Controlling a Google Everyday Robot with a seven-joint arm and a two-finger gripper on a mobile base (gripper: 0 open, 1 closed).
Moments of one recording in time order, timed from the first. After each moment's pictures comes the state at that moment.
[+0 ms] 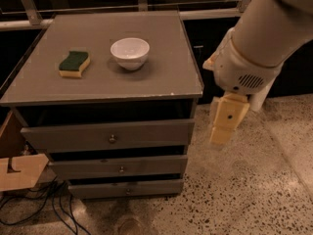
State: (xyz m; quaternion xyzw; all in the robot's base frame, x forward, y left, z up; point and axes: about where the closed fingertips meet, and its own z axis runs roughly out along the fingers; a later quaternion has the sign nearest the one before) arm 0.434 -0.119 0.936 -0.66 0.74 0.00 0.17
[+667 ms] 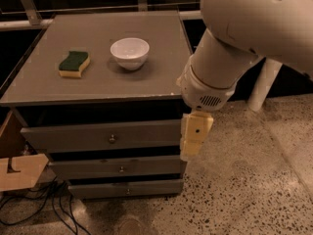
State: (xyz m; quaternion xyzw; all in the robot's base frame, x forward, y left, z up) arm 0.444 -0.072 0.884 -0.68 0.71 0.02 0.15
